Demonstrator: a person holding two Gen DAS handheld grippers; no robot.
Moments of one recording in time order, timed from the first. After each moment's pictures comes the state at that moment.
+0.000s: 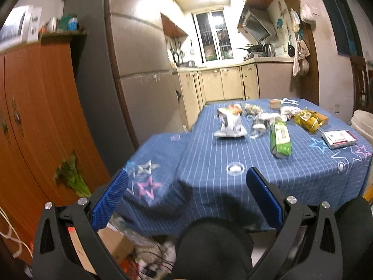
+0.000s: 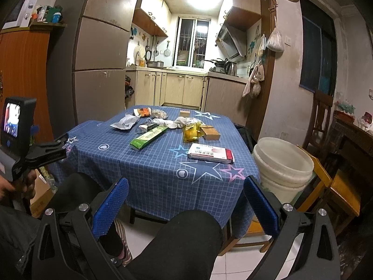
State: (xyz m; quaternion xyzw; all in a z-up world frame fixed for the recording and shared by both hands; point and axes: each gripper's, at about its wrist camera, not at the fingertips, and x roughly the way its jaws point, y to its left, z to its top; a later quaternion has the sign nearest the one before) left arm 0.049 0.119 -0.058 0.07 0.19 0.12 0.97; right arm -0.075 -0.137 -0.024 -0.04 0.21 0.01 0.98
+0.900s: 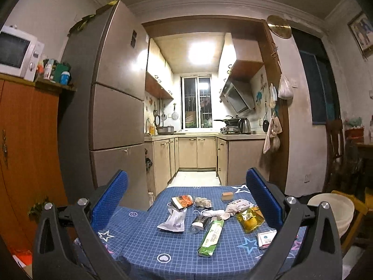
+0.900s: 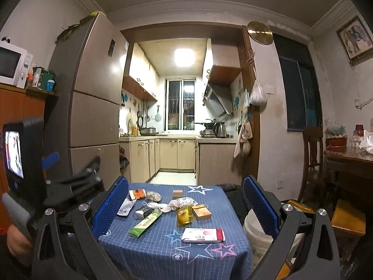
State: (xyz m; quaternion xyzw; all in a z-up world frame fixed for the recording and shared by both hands) left arm 0.021 0.010 0.070 0.02 -0.01 0.05 1.00; right arm -0.097 -0.172 0.099 0.01 0.00 0.00 1.00
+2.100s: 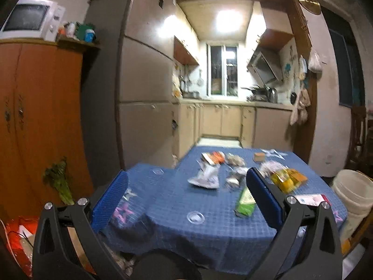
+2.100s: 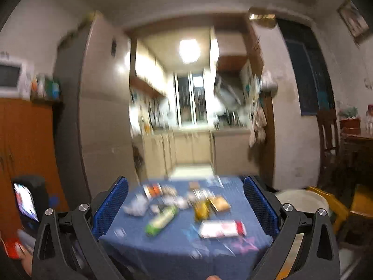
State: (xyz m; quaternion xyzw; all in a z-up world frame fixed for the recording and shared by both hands) left arm 0.041 0.070 -0.007 -0.03 0.11 0.11 0.99; right arm -0.041 -0.174 0.071 0.04 0.08 0.02 1.00
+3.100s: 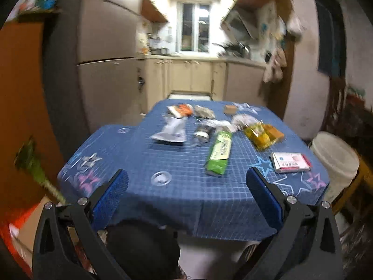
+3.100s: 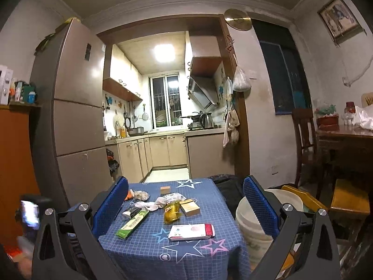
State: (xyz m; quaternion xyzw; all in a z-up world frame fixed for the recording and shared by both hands) left arm 0.062 0.066 -0.033 -0.04 0.23 0.03 0.97; right arm -0.058 -0.220 0.071 0.06 0.03 -0.04 1.00
